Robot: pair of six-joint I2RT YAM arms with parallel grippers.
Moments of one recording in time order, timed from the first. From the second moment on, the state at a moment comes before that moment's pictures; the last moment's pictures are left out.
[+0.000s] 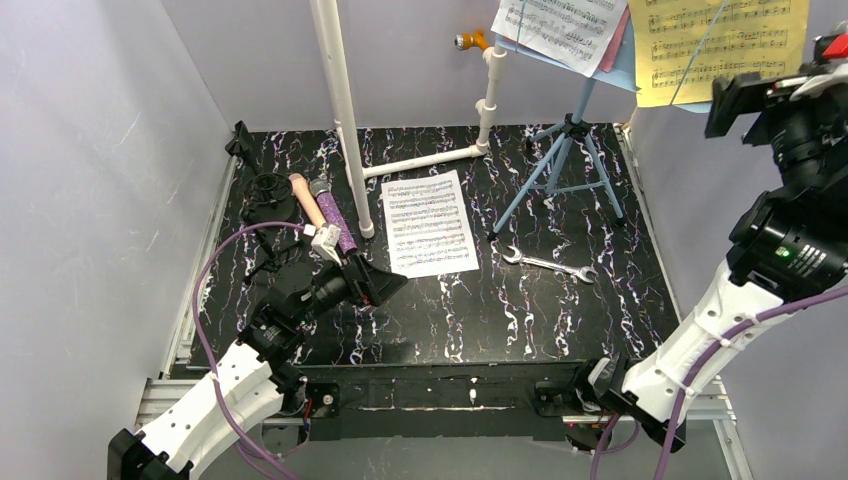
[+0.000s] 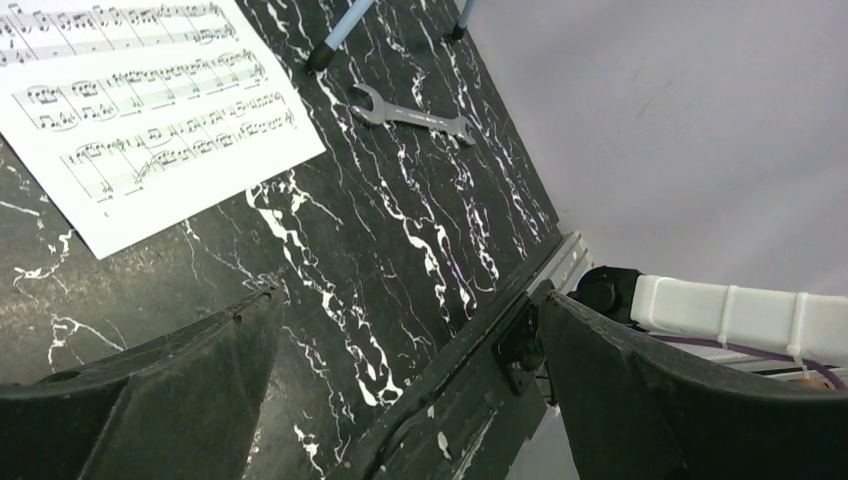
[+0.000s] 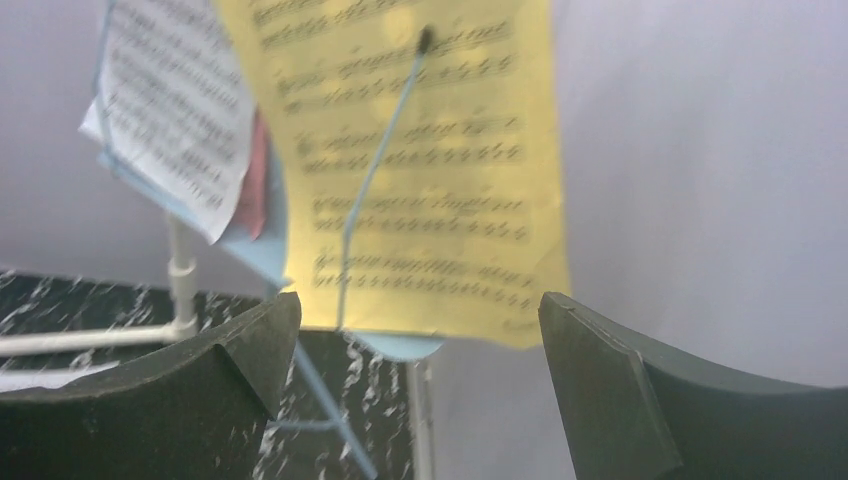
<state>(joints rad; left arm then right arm) -0.58 0.61 0.40 0.04 0.28 -0.75 -0.64 1.17 2.09 -0.70 -0.67 -0.12</state>
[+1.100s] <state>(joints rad) -0.58 0.58 0.41 -0.15 0.27 -0.72 -0.64 1.43 2.14 -0.45 -0.69 -0.02</state>
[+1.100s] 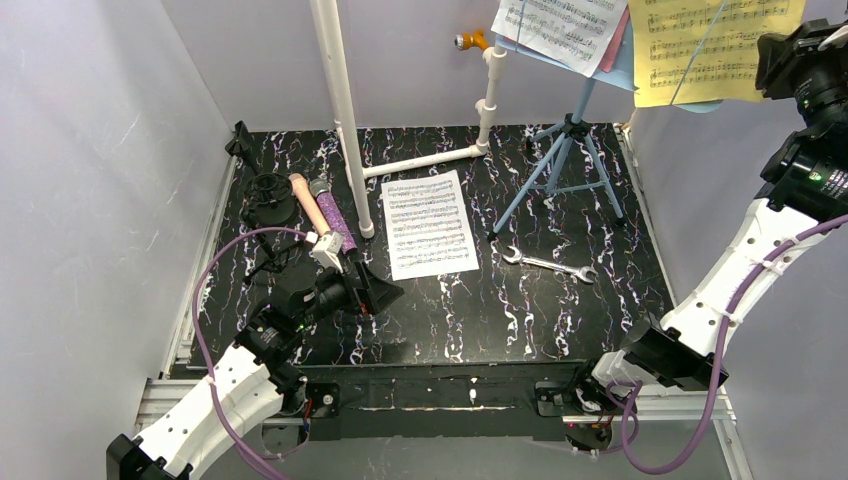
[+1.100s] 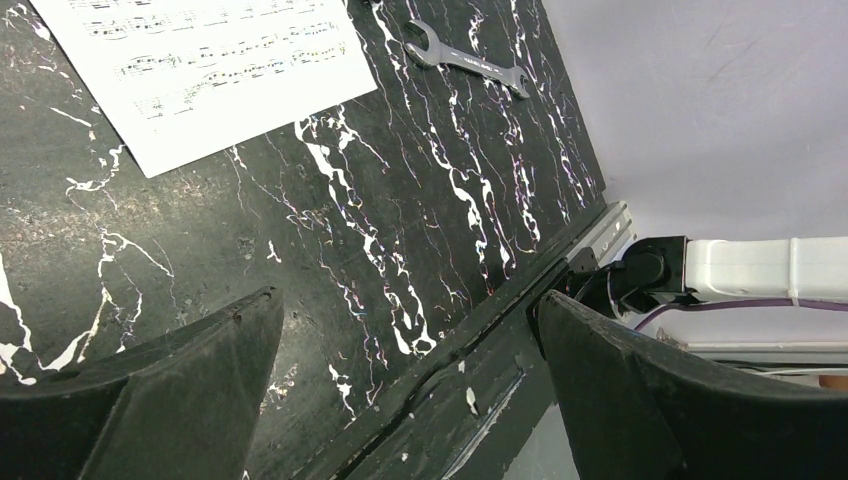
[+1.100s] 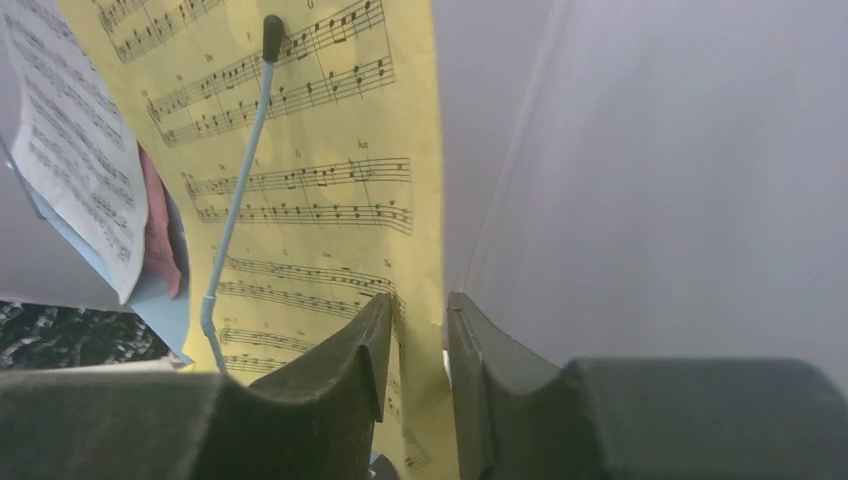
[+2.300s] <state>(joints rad) -0.58 0.57 0.43 -0.11 0.31 -0.72 -0.63 1.00 2.14 -0.13 -0.47 0.10</state>
